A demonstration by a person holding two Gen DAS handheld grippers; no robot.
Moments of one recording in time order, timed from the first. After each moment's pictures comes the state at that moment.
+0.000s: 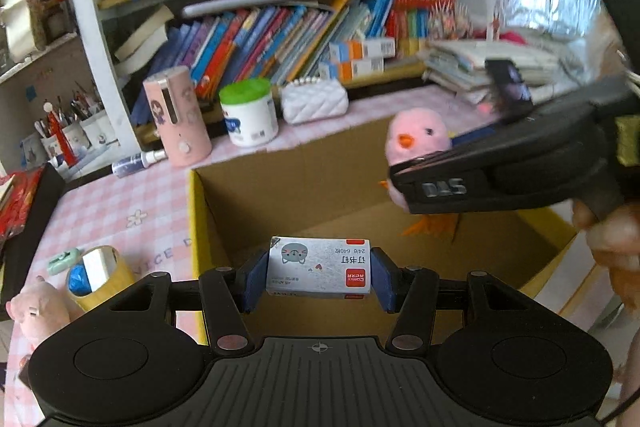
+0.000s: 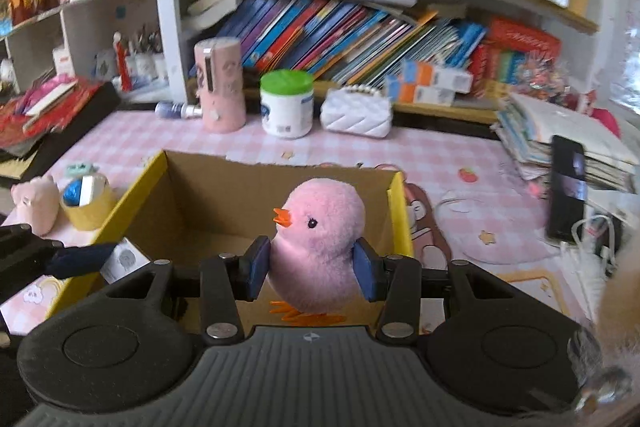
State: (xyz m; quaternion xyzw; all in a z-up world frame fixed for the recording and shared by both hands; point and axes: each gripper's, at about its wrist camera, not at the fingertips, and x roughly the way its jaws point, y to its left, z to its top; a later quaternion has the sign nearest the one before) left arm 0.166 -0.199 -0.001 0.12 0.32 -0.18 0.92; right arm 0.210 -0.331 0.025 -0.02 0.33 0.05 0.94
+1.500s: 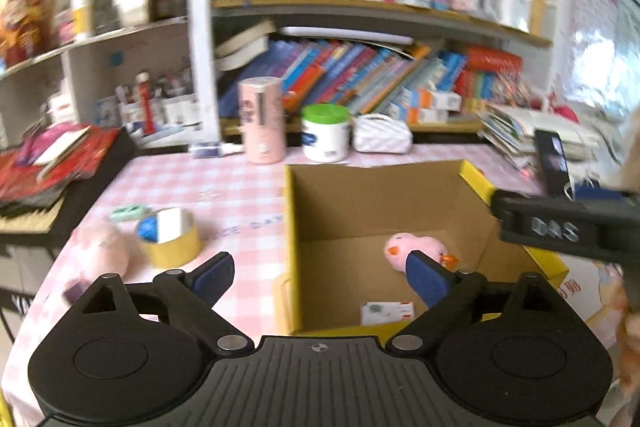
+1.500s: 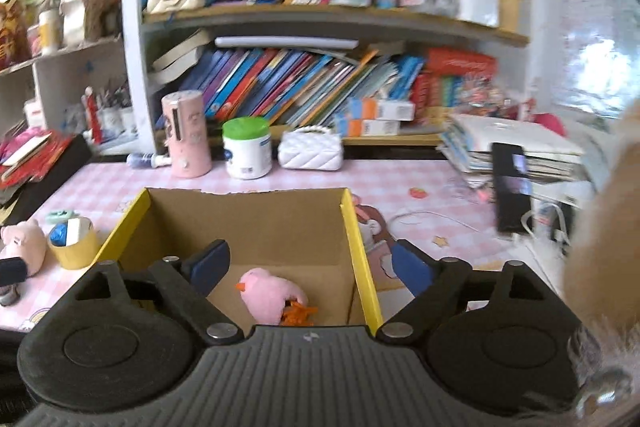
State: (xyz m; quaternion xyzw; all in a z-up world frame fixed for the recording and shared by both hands) left arm 0.104 -0.137 0.030 0.01 0.28 -0.08 0.96; right arm 0.135 -0.334 0.042 0.01 0.25 -0.03 0.97
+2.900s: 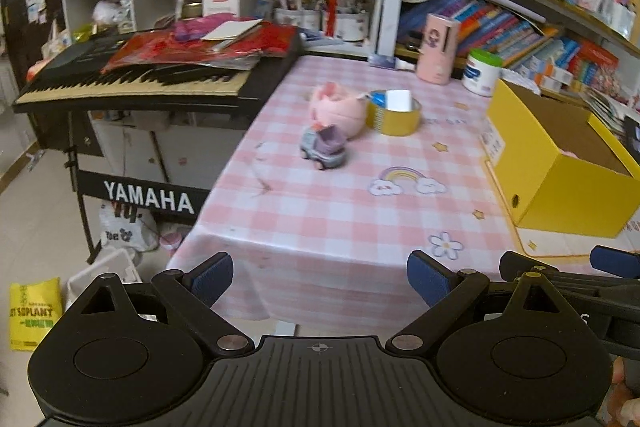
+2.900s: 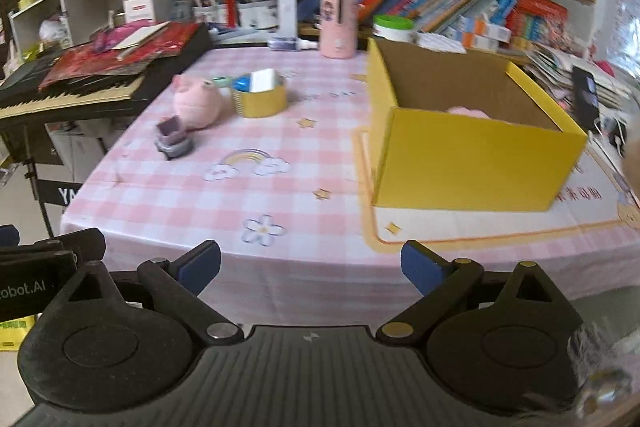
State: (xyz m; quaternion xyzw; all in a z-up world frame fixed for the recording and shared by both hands) left arm -0.018 0.101 -0.001 -0.04 0.36 0.03 0.93; right arm -0.005 -0.086 -0.012 -0.01 0.36 0.04 0.93
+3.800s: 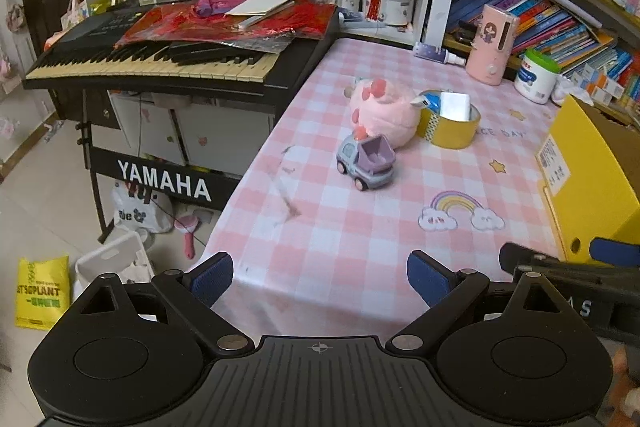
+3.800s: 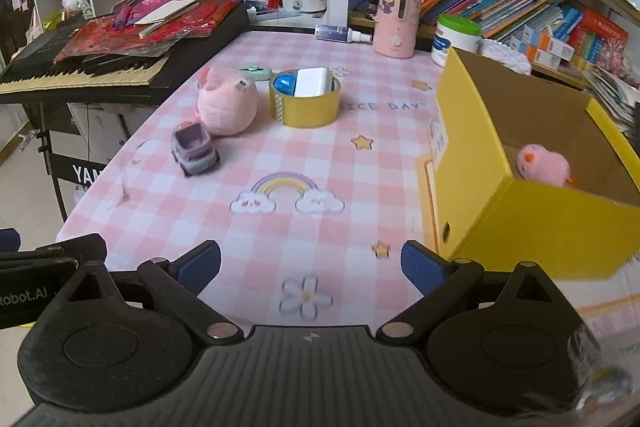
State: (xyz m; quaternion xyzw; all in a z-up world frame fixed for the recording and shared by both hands) left arm 0.067 0.121 -0.019 -0.06 0.40 0.08 0.91; right arm 0.094 -0.048 -0.027 -0.04 0.38 0.09 0.92
